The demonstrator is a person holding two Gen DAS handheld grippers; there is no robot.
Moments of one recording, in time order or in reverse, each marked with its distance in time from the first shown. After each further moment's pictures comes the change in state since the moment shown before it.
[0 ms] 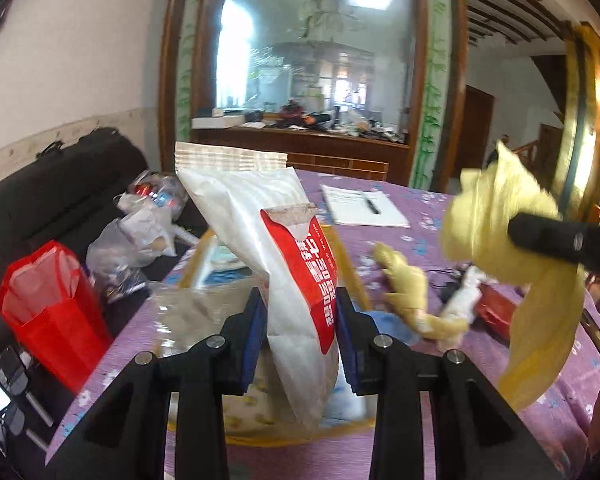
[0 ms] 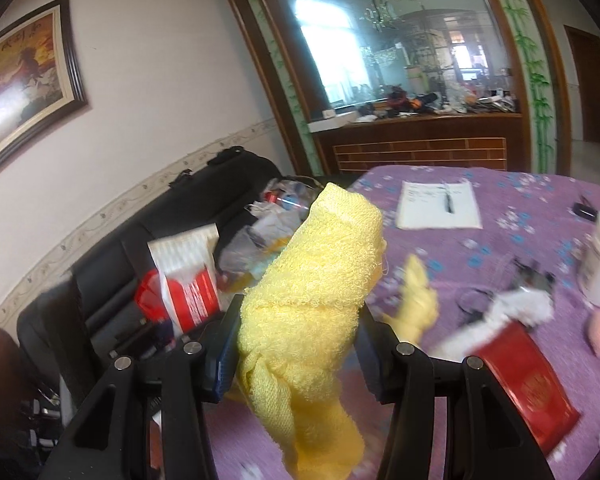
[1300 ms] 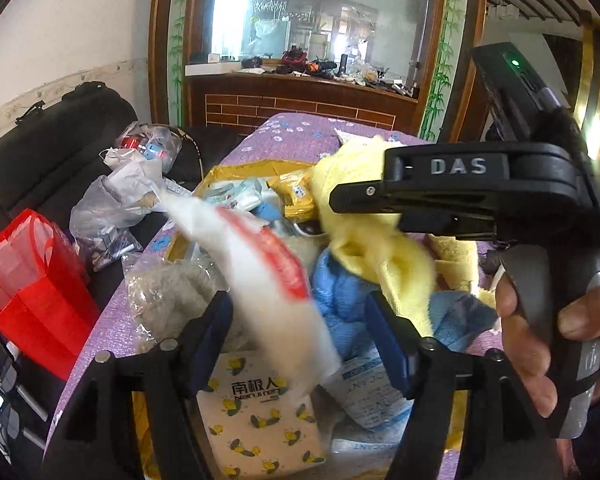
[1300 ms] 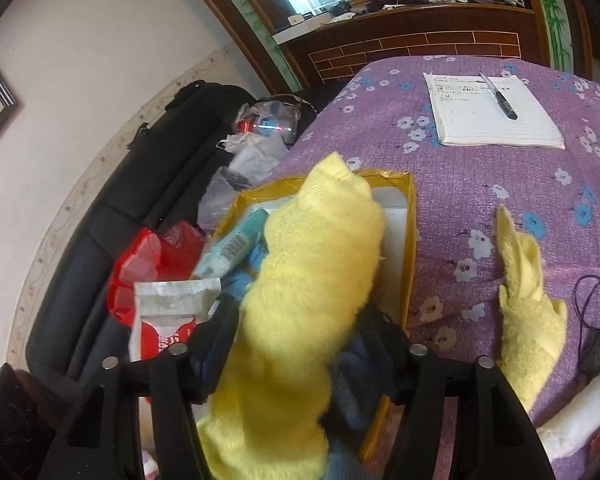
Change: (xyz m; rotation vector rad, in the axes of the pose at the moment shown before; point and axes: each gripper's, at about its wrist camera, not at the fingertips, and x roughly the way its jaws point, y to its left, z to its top) left arm 0.075 0.028 -0.006 -0.013 0.180 -0.042; right arm 0.203 -0.029 0.016 0.204 0.308 -0.008
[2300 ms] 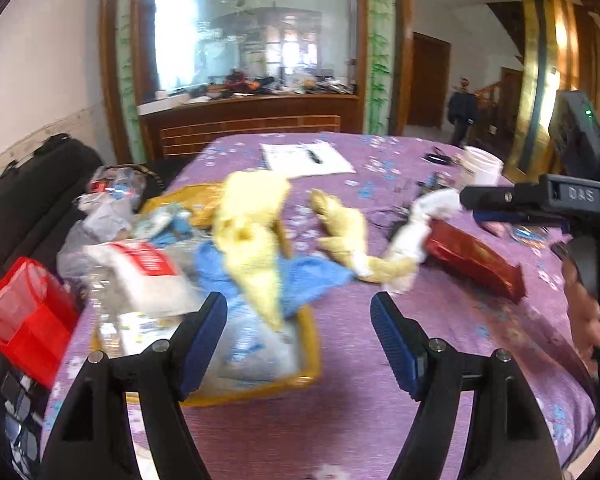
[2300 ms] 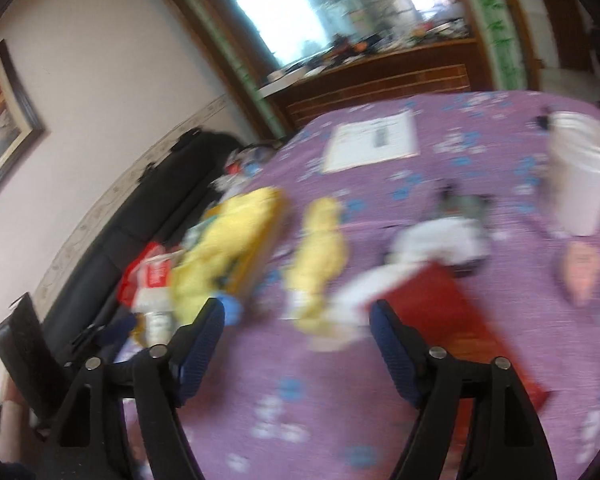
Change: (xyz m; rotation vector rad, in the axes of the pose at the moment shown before) left arm -0.066 -0.105 -0.030 0.199 -0.030 -0.070; right arm -0.202 -0.116 -0.096 0.024 -0.188 -0.036
